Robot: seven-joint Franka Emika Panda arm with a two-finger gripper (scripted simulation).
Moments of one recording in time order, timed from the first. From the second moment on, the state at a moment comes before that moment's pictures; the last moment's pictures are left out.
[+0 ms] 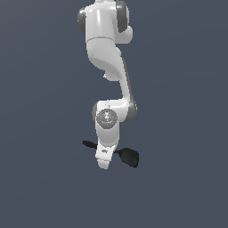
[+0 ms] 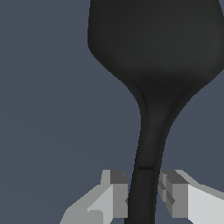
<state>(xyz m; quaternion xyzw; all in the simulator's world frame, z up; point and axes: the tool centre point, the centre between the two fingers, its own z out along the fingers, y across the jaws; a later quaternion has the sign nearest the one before) 0.078 -0.023 0.019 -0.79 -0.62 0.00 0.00</state>
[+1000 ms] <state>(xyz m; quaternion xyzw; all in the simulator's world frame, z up) 0.034 0.018 0.142 -0.79 -0.62 0.00 0.00</state>
